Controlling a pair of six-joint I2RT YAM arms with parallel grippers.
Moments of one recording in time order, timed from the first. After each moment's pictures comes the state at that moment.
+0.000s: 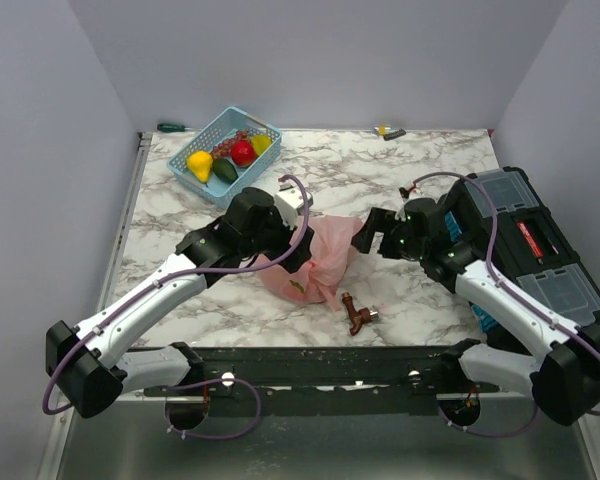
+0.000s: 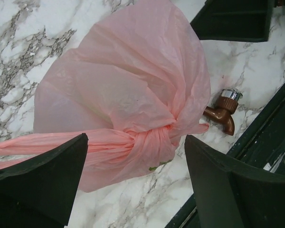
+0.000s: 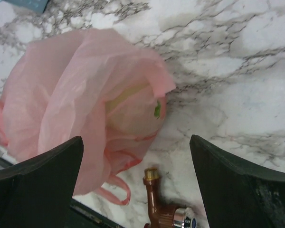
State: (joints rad) left arm -0.72 1.15 1.06 -0.49 0.16 -0.05; right arm 0.50 1.17 0.82 -0.26 -0.04 0.57
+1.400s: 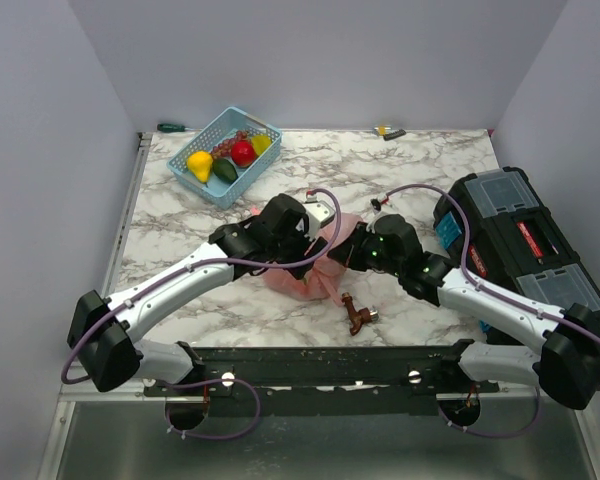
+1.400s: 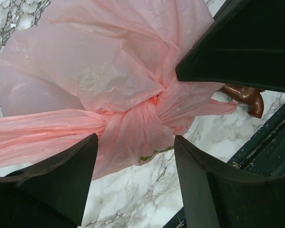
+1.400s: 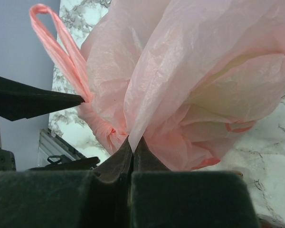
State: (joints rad) left arm -0.83 1.32 1.12 -0.58 0.04 0.00; right arm 0.75 1.18 0.72 -0.02 -0.01 0.83
